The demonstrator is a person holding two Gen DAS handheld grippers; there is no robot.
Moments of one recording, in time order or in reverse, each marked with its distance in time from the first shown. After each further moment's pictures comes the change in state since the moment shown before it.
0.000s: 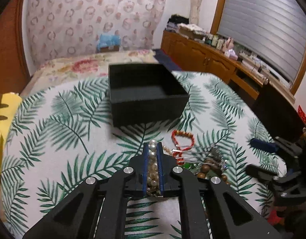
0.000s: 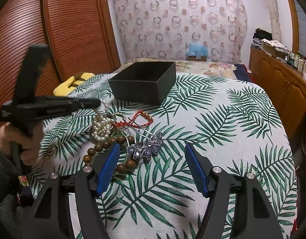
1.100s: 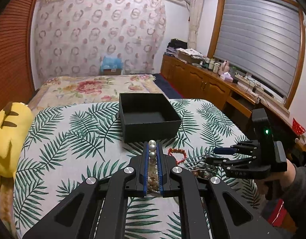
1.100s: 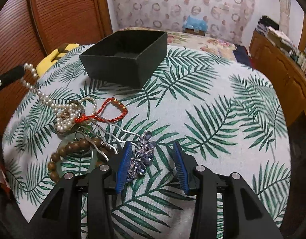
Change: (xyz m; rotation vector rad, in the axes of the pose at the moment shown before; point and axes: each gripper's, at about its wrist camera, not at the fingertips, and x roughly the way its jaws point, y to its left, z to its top) left arm -0.063 0.003 -0.003 -0.015 -0.162 -0.006; right arm 0.059 -0.022 0.027 -0.032 0.242 -0.065
